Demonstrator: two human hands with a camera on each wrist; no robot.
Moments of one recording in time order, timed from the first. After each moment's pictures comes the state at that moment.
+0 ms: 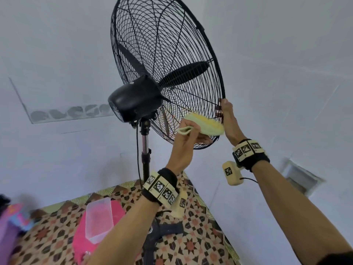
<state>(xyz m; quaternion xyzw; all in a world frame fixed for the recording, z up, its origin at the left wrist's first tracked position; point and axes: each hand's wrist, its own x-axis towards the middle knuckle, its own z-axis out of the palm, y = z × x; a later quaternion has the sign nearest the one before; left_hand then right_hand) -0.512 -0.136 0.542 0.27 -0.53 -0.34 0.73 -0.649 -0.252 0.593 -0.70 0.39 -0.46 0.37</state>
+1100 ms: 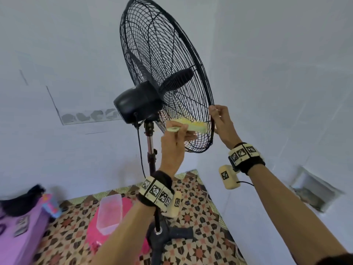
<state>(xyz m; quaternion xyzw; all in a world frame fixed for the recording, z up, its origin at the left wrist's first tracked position) -0.545 -0.124 0.546 0.45 -0.50 -0.12 0.73 -0.672 -0.269 0.580 -0.72 0.31 -0.46 0.41</state>
